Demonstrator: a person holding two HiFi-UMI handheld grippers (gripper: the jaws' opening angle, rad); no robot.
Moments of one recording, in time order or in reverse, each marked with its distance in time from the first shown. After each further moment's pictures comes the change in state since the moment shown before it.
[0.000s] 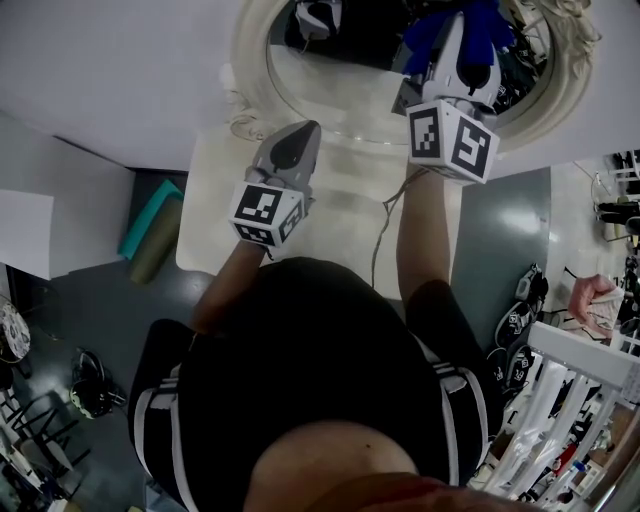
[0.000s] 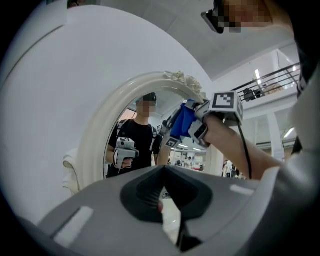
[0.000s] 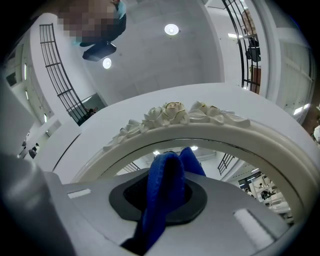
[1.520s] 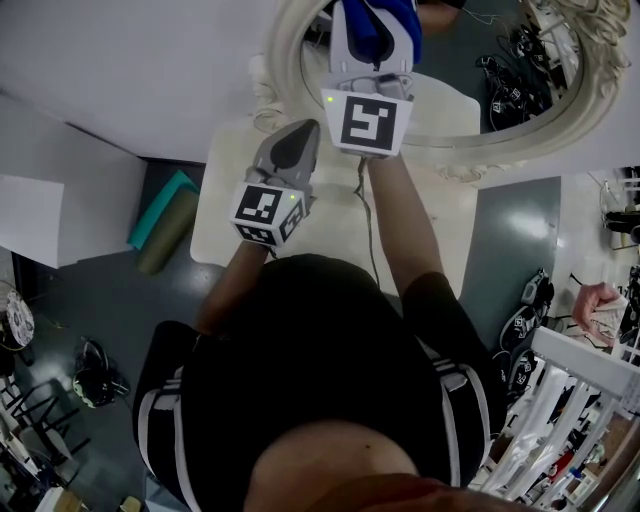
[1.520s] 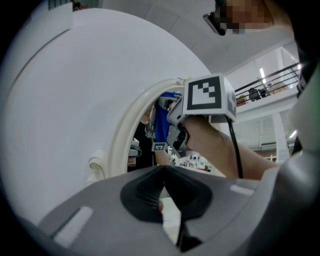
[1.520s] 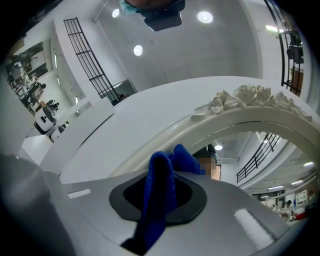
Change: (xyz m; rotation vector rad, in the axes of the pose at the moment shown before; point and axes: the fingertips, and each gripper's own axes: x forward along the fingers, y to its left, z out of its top) left arm -0.035 0.045 0.002 -0.016 0.001 0.059; right arm 0.019 0.178 -0.061 -0.266 0.113 0.260
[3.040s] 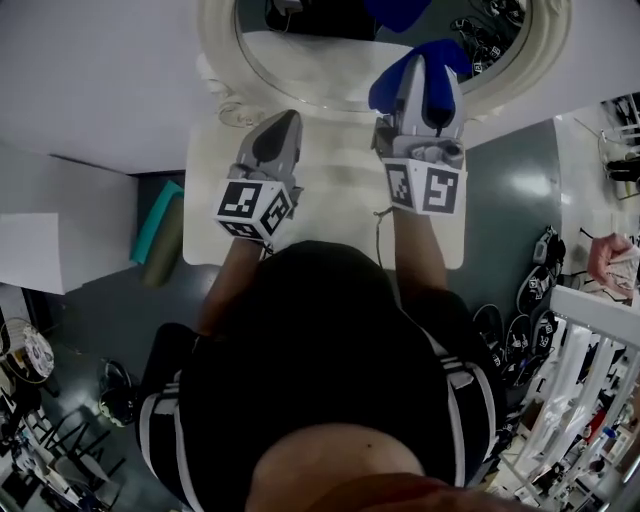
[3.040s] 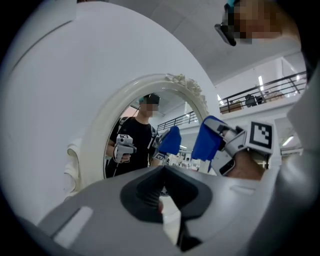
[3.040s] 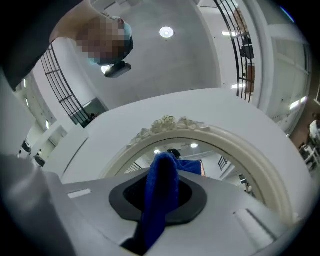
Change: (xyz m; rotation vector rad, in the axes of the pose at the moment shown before) left arm 0.009 -0.054 -0.012 -0.047 0.005 -0.073; right arm -0.180 -0.130 -0.015 0.318 -0.122 -0.236
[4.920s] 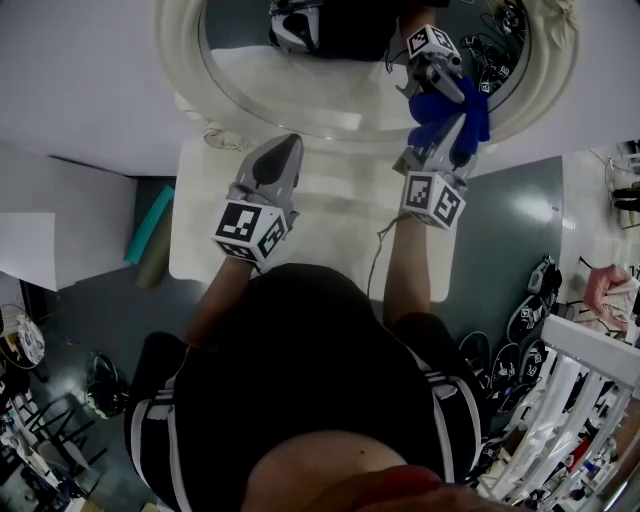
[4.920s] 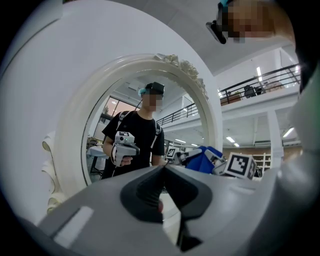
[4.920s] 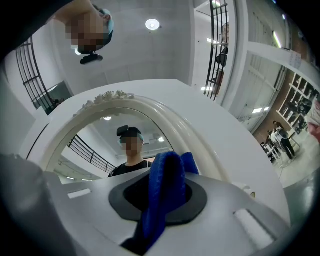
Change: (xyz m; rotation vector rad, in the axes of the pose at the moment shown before) left arm 0.060 -0.020 -0.022 0.058 0.055 0.005; right arm -0.046 -0.190 -0.124 0.047 0.084 -0.389
